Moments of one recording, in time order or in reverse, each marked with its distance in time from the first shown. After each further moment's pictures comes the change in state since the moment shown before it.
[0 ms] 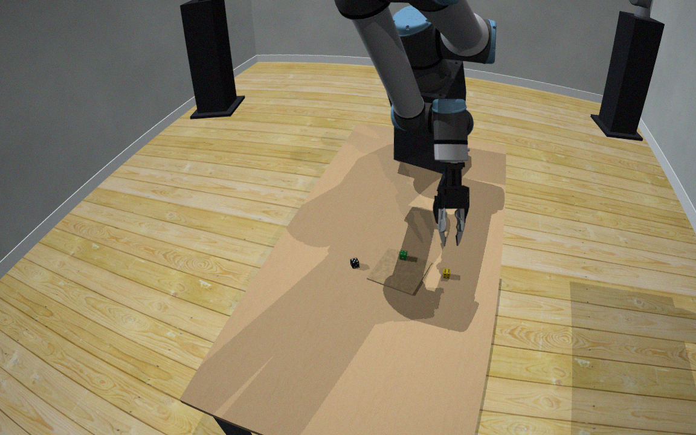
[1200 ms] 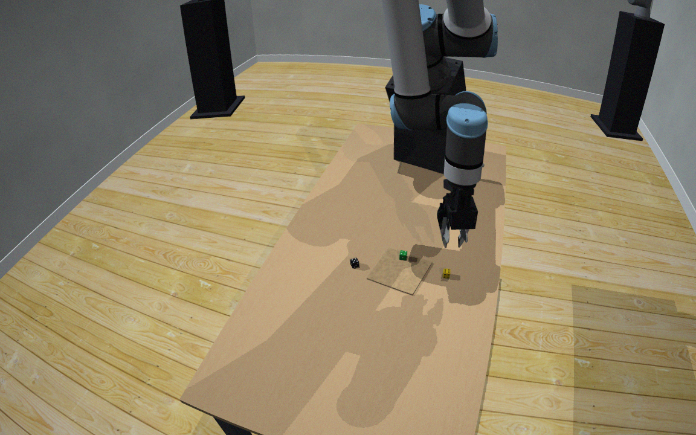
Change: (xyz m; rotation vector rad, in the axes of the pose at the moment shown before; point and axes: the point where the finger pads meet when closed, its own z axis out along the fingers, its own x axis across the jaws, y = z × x) arm 0.000 0.029 0.000 0.495 0.000 0.001
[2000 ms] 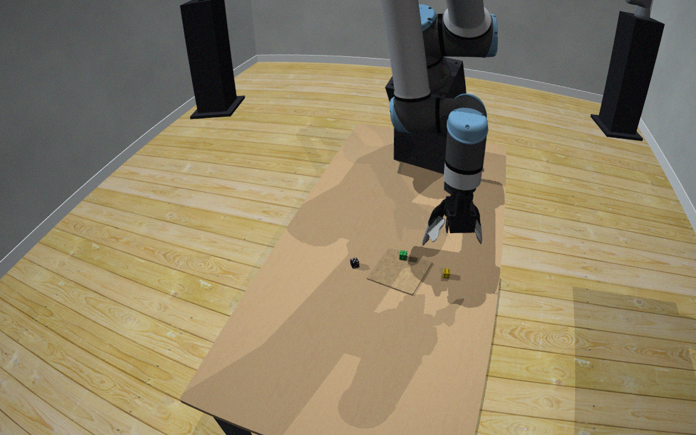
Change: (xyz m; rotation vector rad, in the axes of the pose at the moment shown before) arm 0.000 -0.001 0.008 0.031 0.000 0.022
